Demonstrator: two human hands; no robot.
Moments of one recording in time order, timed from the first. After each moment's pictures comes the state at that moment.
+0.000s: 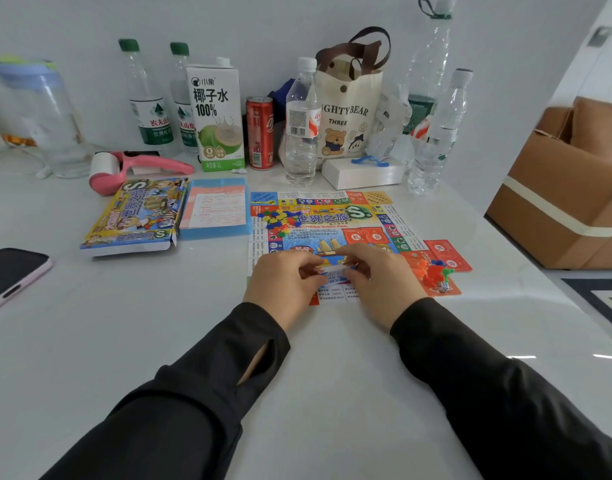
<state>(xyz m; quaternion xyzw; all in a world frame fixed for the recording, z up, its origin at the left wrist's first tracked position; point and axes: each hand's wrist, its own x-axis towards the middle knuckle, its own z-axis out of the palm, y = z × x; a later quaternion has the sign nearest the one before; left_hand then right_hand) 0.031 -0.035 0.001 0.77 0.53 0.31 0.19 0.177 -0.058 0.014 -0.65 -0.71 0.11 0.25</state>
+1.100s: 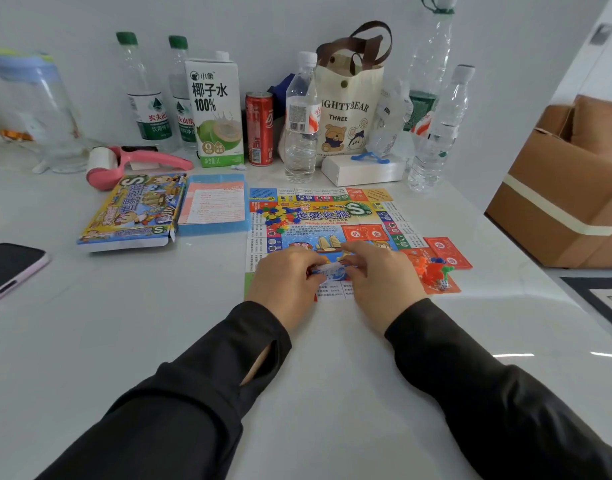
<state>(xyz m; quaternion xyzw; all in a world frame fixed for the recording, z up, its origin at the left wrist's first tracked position) 0.033 -0.039 0.003 0.80 0.52 0.28 0.11 0.165 -0.065 0.021 -0.70 -0.67 0.10 0.24</state>
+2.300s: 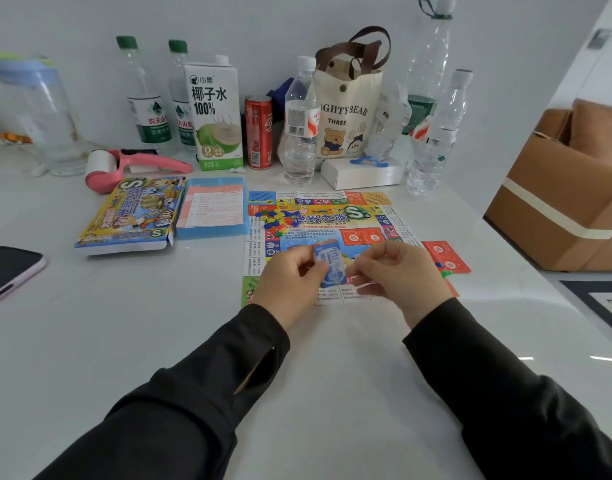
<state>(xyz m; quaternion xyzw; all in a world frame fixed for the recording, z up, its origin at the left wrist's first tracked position) 0.040 -0.043 0.007 0.68 0.50 0.39 0.37 0.182 -0.068 0.030 -0.62 -0.47 0.40 0.48</state>
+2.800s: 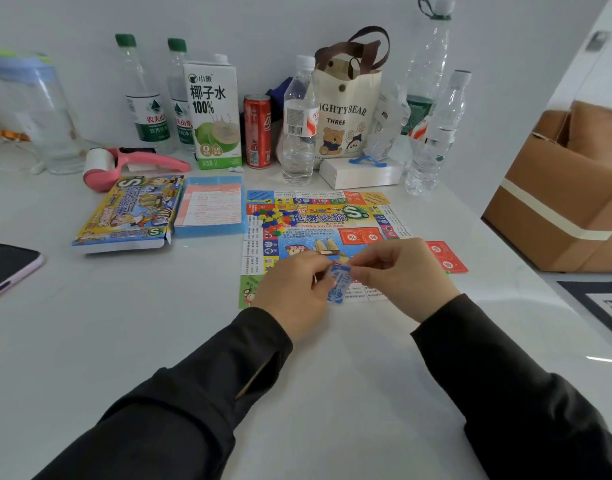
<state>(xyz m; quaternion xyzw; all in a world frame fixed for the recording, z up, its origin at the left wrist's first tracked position) 0.041 -0.047 0.004 0.80 0.48 0.31 0.19 0.189 -0.076 0.040 -0.61 -0.64 0.25 0.39</state>
